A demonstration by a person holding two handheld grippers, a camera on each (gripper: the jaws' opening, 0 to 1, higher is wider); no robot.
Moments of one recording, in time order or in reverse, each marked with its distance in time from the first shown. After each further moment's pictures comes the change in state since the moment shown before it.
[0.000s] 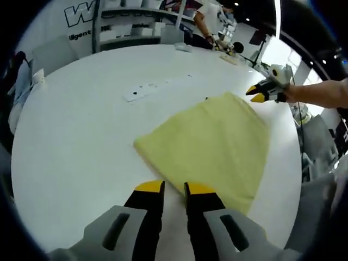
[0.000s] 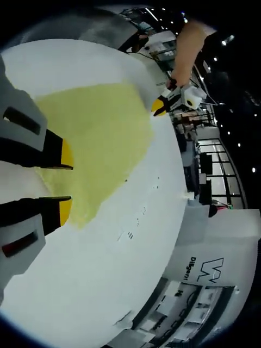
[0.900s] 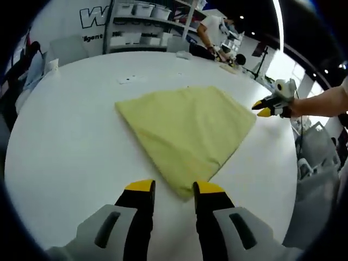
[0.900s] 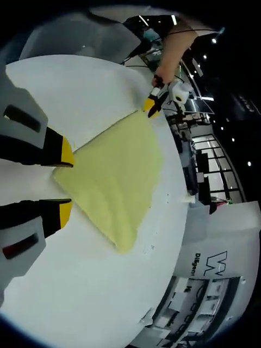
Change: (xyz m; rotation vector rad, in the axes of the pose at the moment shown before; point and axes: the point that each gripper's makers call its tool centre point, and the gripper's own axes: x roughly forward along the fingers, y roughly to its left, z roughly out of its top) left arm -0.013 -0.047 -0.077 -0.085 -0.115 0.060; right arm -0.037 0.069 -0.067 0.084 -0.018 0.020
